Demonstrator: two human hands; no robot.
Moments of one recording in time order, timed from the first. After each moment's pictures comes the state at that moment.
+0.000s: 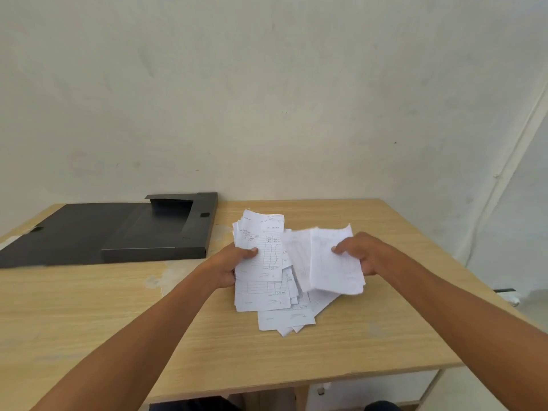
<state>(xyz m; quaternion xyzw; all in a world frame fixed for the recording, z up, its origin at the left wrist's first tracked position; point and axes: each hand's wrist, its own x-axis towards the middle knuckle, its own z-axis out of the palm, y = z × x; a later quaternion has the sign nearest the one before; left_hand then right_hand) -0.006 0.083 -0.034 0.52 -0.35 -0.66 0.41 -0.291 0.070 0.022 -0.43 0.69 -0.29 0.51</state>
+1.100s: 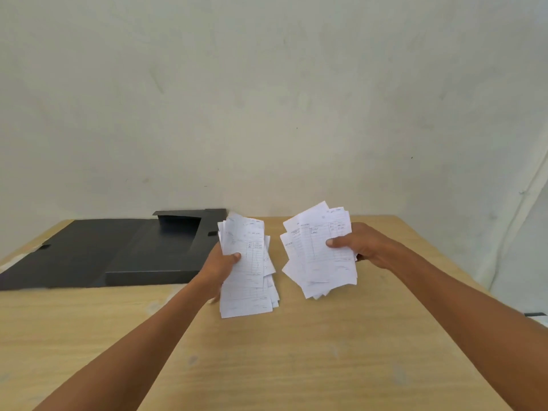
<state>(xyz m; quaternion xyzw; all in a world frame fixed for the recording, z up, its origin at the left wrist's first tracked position) 0.029 0.050 -0.026 0.57 -0.43 -0.48 0.50 -0.280 0.017 0.052 -0.61 0.57 -0.29 0.46</state>
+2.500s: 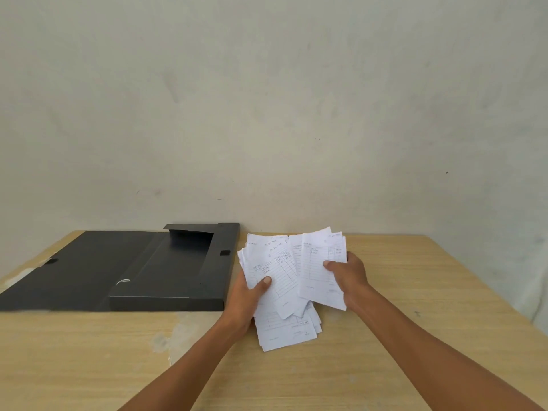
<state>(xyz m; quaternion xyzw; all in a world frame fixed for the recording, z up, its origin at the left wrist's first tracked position) 0.011 0.025 -0.062 0.50 -0.43 -0.48 0.58 -0.196 -0.038 -0.010 -0.42 0.59 -0.49 0.48</state>
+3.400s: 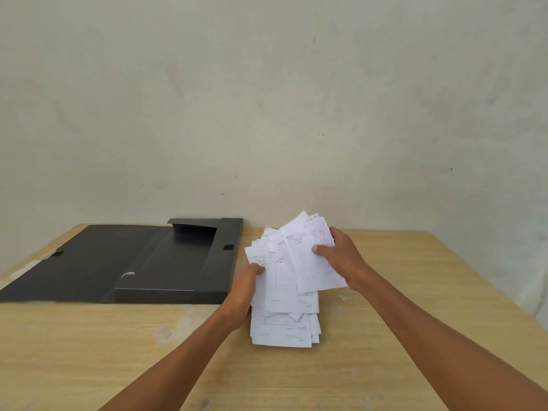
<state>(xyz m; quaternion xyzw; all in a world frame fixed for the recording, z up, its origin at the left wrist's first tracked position) 0.015 0.033 -0.041 0.54 -0.40 -0.52 0.53 -0.184 -0.032 0.024 -0.62 0.54 -0.40 0.40</state>
